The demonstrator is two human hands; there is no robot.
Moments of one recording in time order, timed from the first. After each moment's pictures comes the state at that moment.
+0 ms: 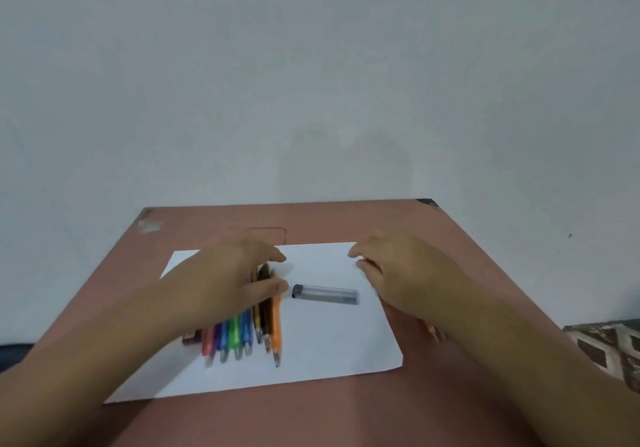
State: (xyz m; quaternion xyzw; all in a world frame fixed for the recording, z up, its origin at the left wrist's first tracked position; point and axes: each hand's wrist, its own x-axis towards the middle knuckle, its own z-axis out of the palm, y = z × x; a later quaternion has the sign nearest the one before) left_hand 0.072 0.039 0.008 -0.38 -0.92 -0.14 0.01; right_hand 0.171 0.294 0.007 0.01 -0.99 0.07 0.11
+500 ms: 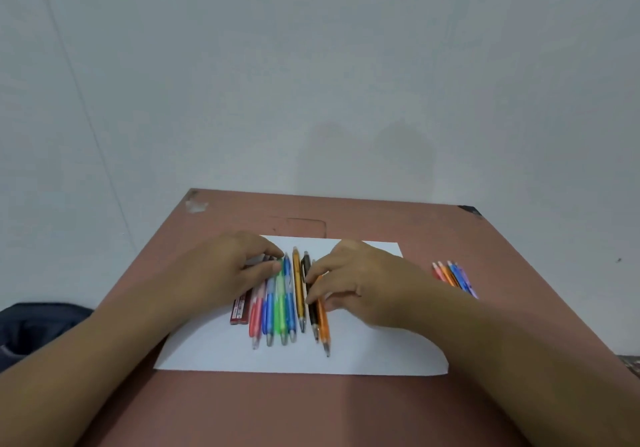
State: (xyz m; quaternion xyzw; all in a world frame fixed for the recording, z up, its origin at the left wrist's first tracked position) left_hand 0.044 -0.015 -0.017 -0.33 -0.92 -0.21 0.01; right_hand 0.126 0.228 -0.002 0.33 -0.94 0.07 0.05
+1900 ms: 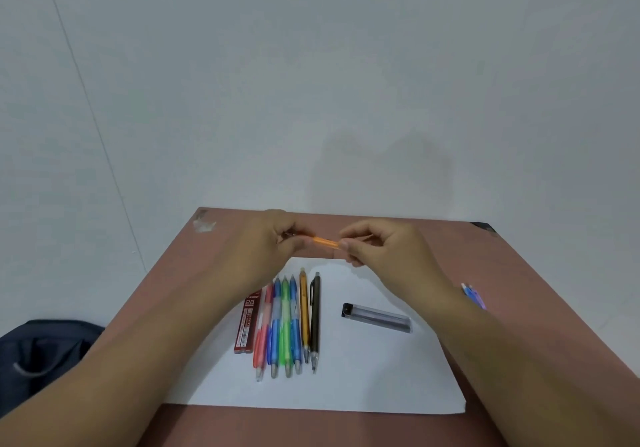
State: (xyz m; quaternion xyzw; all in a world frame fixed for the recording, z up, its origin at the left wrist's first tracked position) left_hand 0.026 0.032 0.007 -0.29 -0.87 -0.39 0.07; right_hand 0.100 0.236 0.010 0.00 -0.85 0.51 0.17
